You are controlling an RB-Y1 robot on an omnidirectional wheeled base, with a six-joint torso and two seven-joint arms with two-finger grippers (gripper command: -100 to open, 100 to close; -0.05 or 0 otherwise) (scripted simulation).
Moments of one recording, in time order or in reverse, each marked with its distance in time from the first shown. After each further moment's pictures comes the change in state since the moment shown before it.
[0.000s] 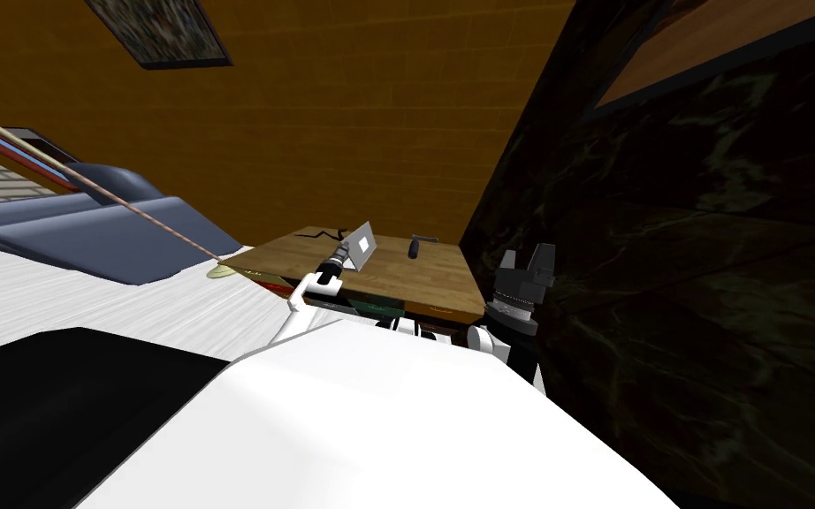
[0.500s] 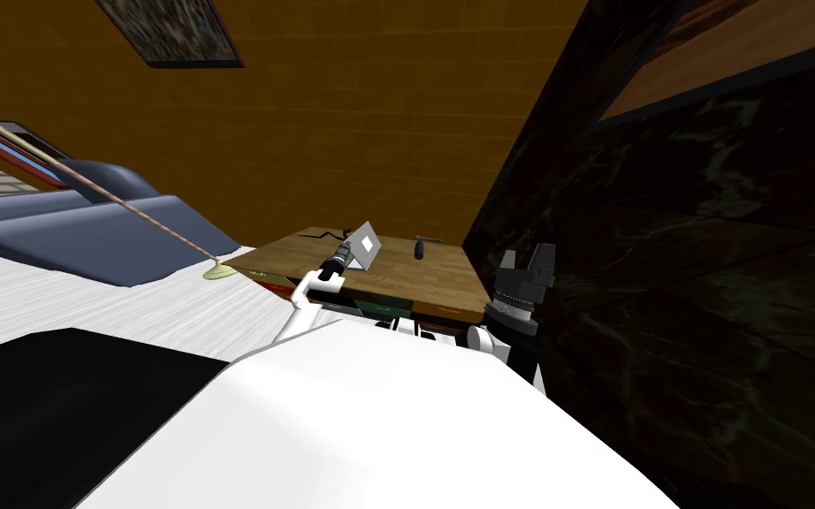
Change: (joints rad) left arm -0.026 -0.011 -0.015 -0.038 0.102 0.113 0.086; right arm 0.000 0.000 0.000 0.000 0.000 0.000 0.000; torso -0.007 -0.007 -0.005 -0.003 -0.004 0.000
